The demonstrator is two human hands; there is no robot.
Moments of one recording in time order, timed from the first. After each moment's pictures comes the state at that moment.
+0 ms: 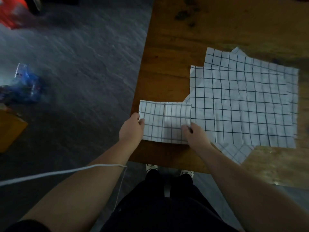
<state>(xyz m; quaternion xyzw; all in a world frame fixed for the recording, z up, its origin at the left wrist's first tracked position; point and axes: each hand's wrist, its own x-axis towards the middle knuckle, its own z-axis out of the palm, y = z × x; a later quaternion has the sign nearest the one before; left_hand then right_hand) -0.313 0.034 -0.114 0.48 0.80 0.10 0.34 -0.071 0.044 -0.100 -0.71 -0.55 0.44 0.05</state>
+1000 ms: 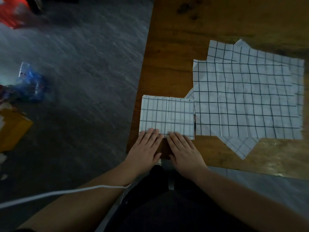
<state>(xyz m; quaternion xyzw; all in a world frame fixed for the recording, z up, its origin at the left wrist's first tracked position) -0.305 -0.069 -0.152 0.83 0.53 -0.08 0.16 -0.088 -0.050 -0.128 -0.47 -0.85 0.20 -0.16</state>
